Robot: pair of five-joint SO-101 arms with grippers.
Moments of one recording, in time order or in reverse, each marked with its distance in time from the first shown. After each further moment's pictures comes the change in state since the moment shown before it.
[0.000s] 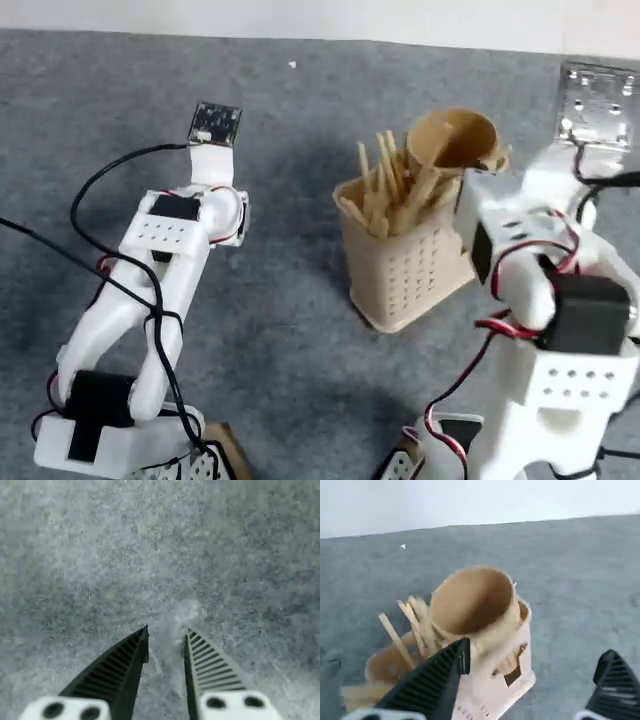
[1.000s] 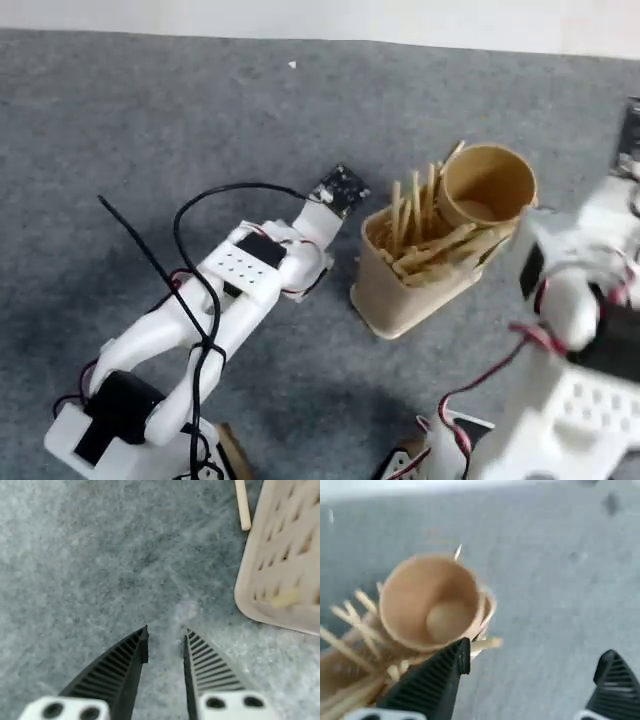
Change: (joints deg) left arm 22.3 0.1 6.3 -2.5 -11.5; right arm 11.8 -1.8 5.1 7.7 8.2
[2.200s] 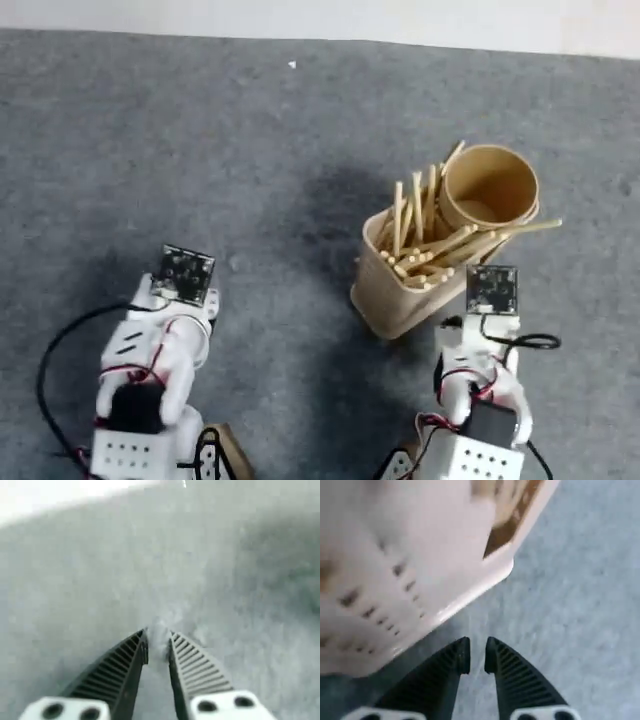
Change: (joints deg) left arm -25.2 -94.3 52.1 8.9 -1.1; right arm -0.4 -64.3 95.7 -32.3 8.8
